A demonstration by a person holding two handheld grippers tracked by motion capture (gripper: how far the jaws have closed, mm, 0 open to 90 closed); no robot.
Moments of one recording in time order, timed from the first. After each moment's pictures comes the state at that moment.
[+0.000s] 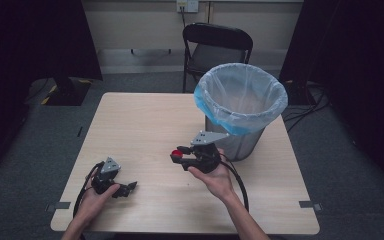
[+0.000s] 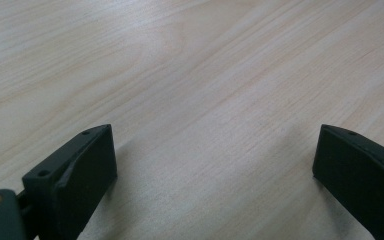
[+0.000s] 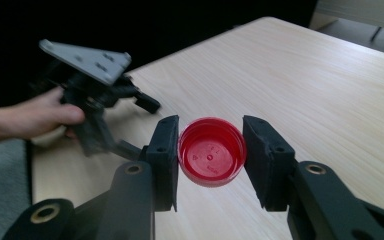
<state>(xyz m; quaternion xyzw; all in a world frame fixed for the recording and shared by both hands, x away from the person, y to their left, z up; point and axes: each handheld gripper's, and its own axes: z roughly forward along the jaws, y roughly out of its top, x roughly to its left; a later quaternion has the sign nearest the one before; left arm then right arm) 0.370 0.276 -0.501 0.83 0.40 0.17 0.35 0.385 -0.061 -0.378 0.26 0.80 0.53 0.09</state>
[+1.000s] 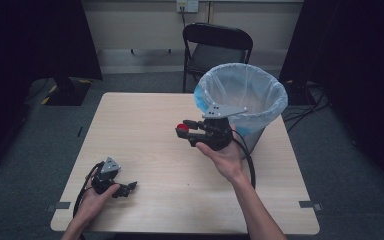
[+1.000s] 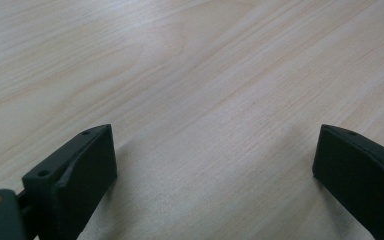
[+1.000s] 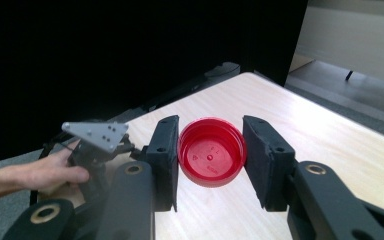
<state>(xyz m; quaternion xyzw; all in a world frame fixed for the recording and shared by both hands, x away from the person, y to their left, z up) 0.370 0.276 -0.501 0.83 0.40 0.17 0.35 0.397 -0.080 -0.298 0.26 0.78 0.56 0.12</state>
